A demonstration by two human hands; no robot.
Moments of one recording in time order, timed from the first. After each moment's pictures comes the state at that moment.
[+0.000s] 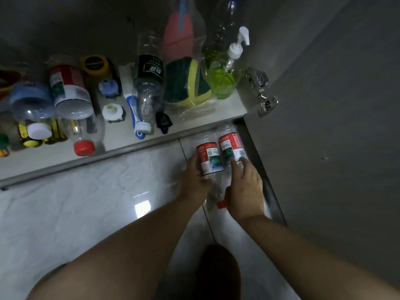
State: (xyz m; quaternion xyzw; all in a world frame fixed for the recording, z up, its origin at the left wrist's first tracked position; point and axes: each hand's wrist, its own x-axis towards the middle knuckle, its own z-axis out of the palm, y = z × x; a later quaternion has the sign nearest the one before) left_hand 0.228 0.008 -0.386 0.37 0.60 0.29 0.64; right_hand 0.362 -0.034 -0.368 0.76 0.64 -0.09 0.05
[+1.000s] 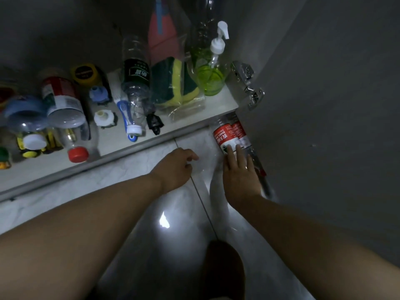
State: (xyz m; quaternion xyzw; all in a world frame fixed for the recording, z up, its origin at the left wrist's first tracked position) left_hand 0.171 0.051 -0.360 0.71 0.53 0.03 0.46; right_hand 0.375 -0.015 -0.372 0.65 0.72 -0.06 0.25
